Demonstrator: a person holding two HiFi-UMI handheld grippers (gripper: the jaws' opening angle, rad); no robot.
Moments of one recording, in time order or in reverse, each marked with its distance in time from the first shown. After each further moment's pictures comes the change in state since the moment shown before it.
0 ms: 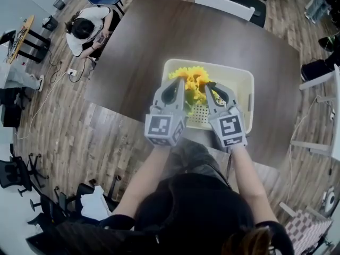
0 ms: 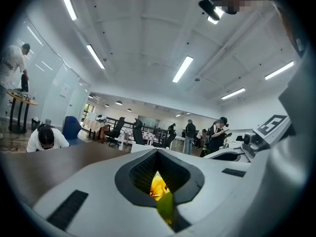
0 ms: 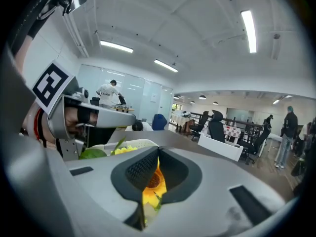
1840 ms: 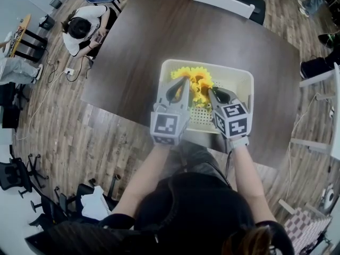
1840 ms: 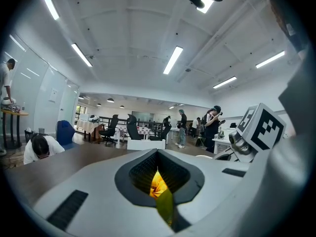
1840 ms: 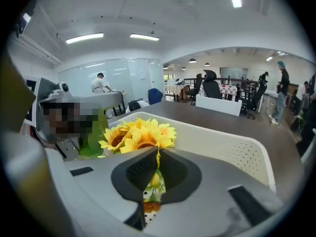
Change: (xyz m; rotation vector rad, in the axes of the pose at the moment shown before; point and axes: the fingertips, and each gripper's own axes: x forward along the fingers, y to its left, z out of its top) left arm 0.019 -0.013 -0.019 0.121 0.080 -0.060; right arm 0.010 -0.011 -0.075 0.291 0.350 0.037
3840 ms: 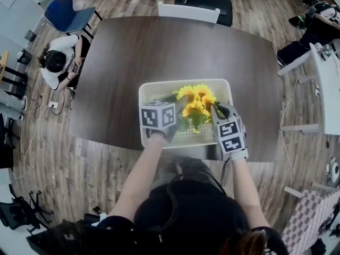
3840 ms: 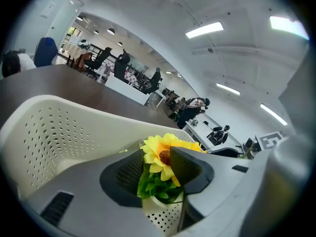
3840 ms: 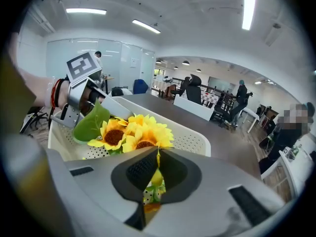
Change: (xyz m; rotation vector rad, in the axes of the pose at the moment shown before) left arm 0.072 -0.044 -0.098 -0.432 0.564 -0.337; right arm -0.053 -0.068 -0.033 -0.138 0.070 -0.275
